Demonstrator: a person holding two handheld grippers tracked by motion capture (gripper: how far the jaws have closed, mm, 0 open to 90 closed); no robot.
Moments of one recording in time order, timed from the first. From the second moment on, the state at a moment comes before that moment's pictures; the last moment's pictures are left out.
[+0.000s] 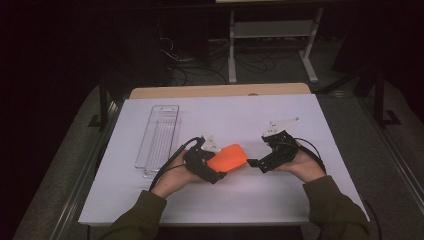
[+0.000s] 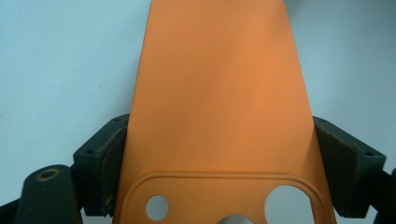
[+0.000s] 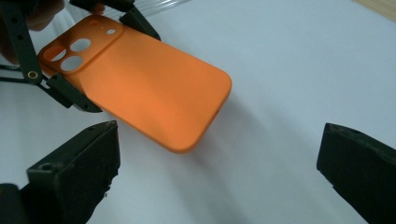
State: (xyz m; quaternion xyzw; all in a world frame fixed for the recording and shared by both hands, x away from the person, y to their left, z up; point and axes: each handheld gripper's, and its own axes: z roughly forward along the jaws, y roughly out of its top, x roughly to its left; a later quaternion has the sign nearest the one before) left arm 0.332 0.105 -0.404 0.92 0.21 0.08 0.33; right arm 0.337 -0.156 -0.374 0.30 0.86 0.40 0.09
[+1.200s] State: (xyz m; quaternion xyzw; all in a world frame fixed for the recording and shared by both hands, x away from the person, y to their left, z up) left arm 0.342 0.119 -0.403 0.89 0.28 0.08 0.34; right arm 0.312 -0.154 -0.420 0.37 0.81 0.42 0.14
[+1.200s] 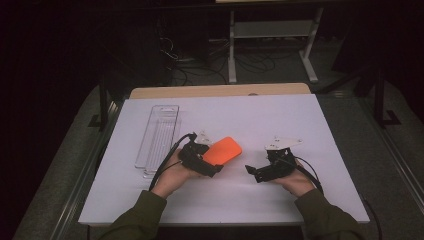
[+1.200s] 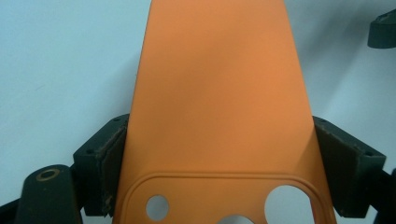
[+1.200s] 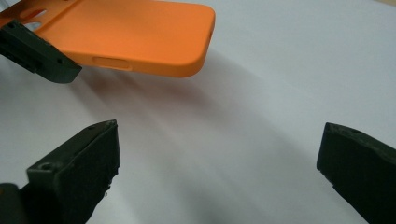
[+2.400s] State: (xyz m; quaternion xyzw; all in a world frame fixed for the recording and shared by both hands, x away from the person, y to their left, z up) left arm 0.343 0.121 -0.401 0.89 0.28 0.08 0.34; right arm 0.305 -0.148 -0.420 0.30 0.83 0.41 0.25
